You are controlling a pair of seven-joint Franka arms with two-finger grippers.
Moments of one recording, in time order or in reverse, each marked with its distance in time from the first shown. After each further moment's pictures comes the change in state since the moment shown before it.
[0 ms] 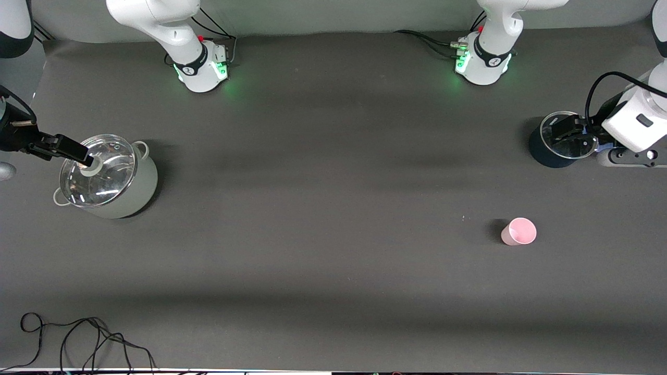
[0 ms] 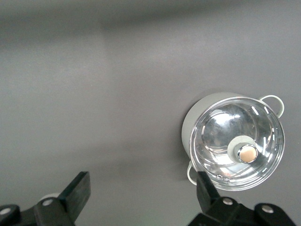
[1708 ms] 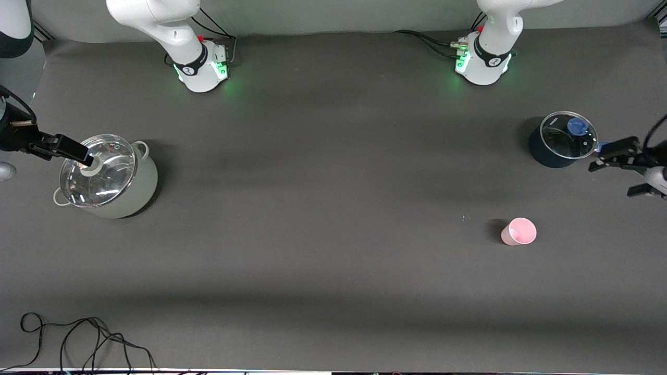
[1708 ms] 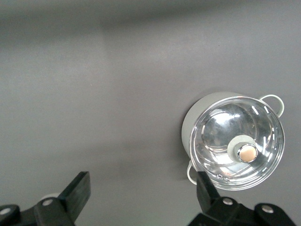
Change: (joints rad) left arm 0.231 0.236 0.013 0.194 -0.267 0.081 0.836; right arm 0.003 0.000 -0.003 0.000 0.000 -0.002 0.000
